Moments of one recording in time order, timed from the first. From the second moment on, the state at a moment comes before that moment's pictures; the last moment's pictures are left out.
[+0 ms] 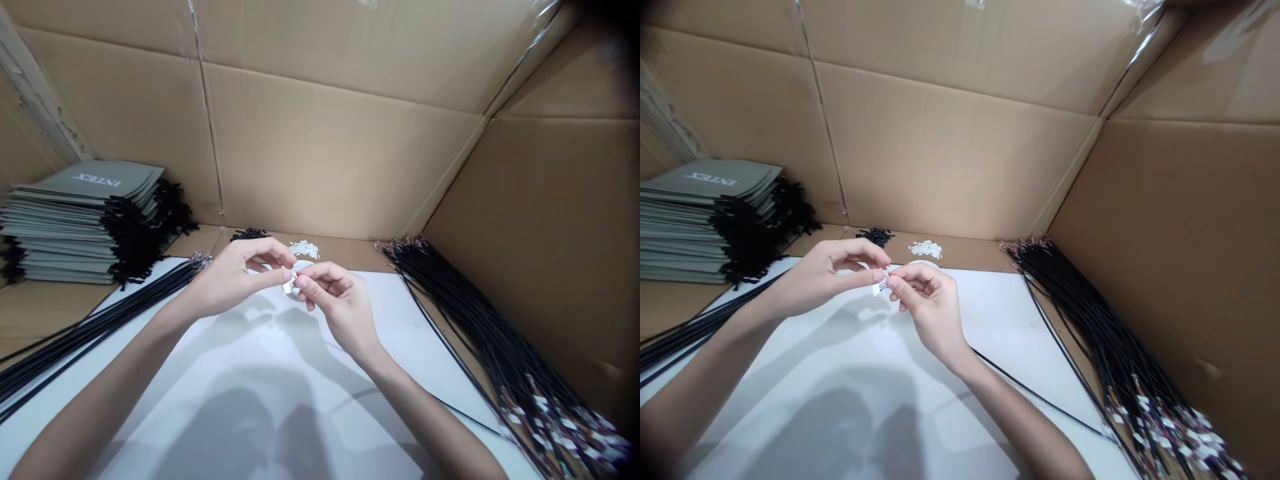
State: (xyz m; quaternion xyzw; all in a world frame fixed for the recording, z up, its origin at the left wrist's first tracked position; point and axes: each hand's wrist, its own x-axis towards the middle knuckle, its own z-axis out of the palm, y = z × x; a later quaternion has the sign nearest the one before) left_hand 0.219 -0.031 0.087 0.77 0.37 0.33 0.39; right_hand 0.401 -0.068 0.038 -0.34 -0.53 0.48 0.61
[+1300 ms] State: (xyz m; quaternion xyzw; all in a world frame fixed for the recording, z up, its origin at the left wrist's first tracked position) left_hand 0.224 -0.039 0.085 0.77 0.33 0.38 0.38; right_hand 0.401 -0.074 0.044 -0.31 -0.56 0.44 0.63
